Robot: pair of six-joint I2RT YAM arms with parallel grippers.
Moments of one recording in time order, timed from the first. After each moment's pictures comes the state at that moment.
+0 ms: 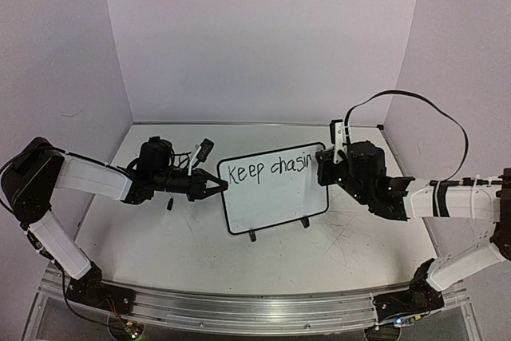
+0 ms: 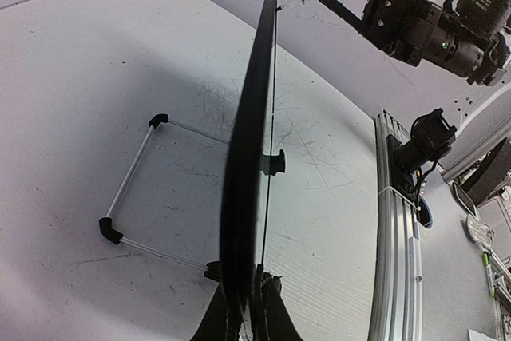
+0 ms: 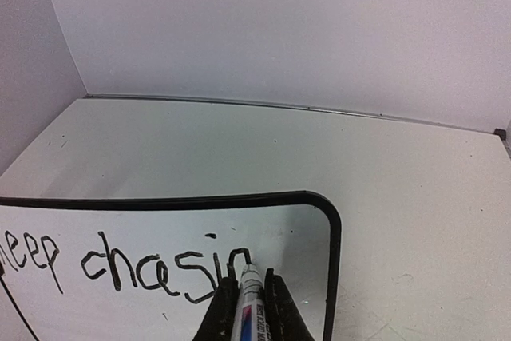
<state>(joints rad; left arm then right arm) -0.59 1.60 0.72 0.47 0.74 -0.21 0.78 1.34 0.72 0.33 0.42 0.24</state>
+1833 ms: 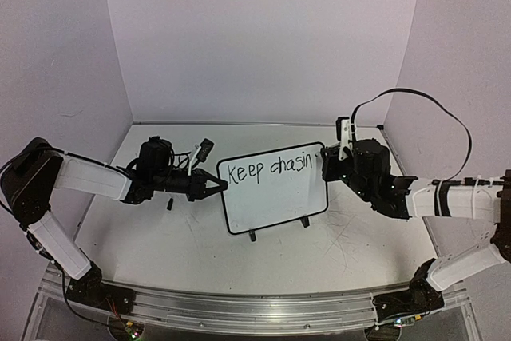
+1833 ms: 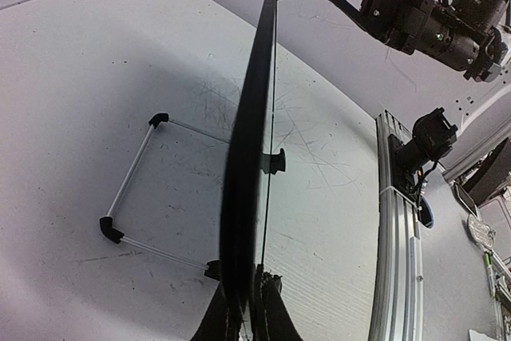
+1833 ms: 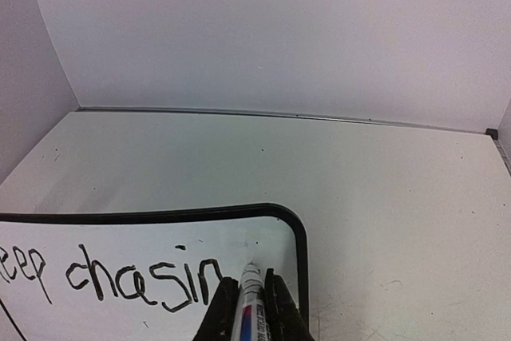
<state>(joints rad) -0.59 1.59 0.72 0.46 0.74 -0.21 0.74 1.33 0.70 0.36 0.40 0.24</state>
